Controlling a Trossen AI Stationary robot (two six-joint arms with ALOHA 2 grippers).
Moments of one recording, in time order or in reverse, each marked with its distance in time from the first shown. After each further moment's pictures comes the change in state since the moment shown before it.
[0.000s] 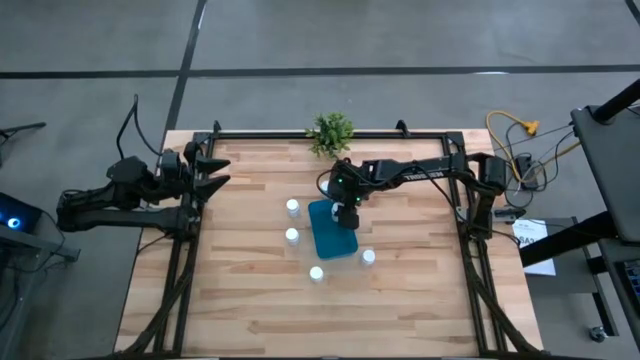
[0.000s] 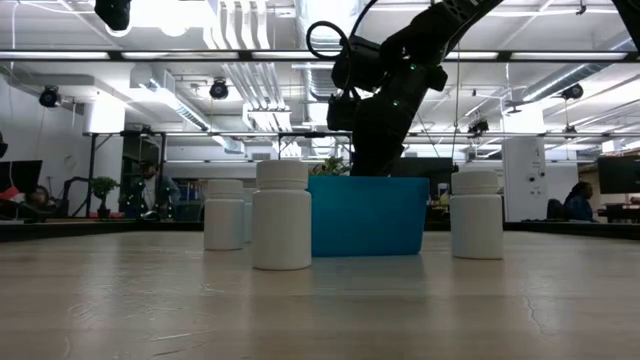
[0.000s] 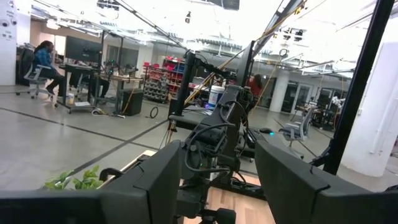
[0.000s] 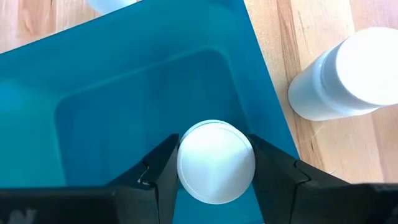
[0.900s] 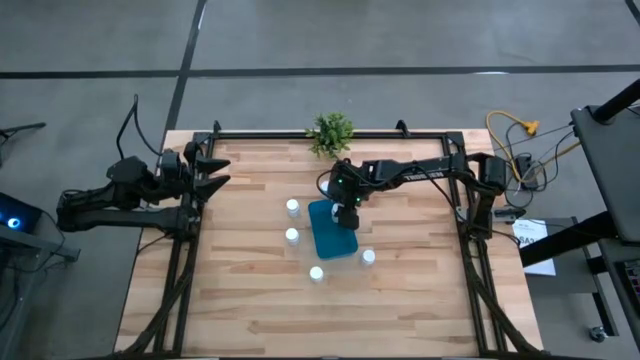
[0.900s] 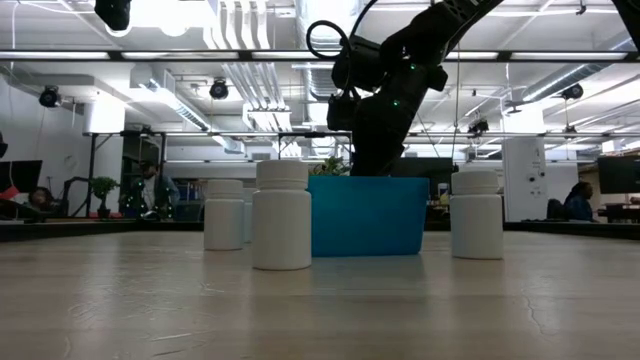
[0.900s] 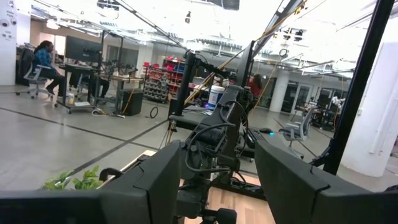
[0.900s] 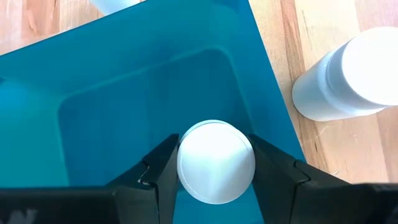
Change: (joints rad) left arm 0.000 0.000 0.000 0.000 0.000 0.000; right arm -0.002 0.001 -0.001 0.001 0.000 0.000
